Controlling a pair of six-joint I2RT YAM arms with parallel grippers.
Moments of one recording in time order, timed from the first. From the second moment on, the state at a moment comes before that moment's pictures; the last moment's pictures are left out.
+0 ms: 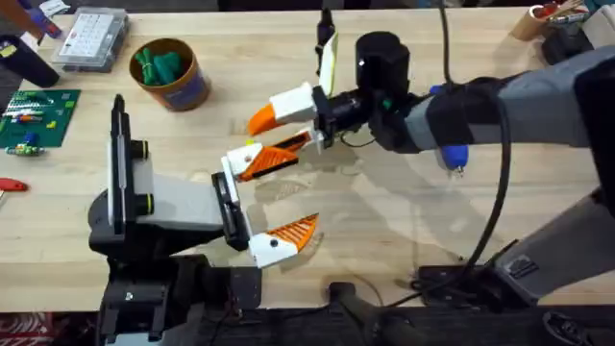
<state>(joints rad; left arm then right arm) 0.05 0.03 0.00 -0.11 1.28 0.03 0.58 1.85 0.84 0.76 -1.27 1.20</state>
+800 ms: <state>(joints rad) 0.05 0.03 0.00 -0.11 1.29 0.03 0.50 1.67 0.63 0.86 -1.34 1.21</state>
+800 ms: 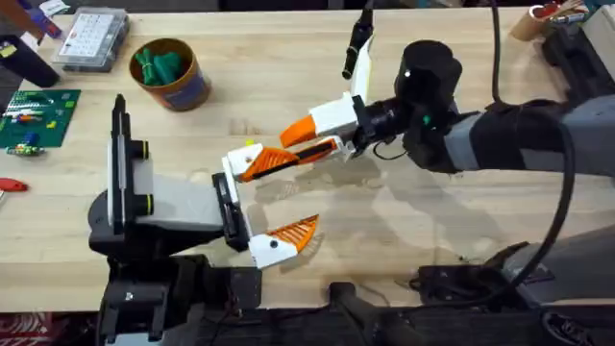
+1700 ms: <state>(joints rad) 0.06 0.03 0.00 -0.12 1.24 0.03 0.55 1.67 0.63 0.78 -1.21 1.17</state>
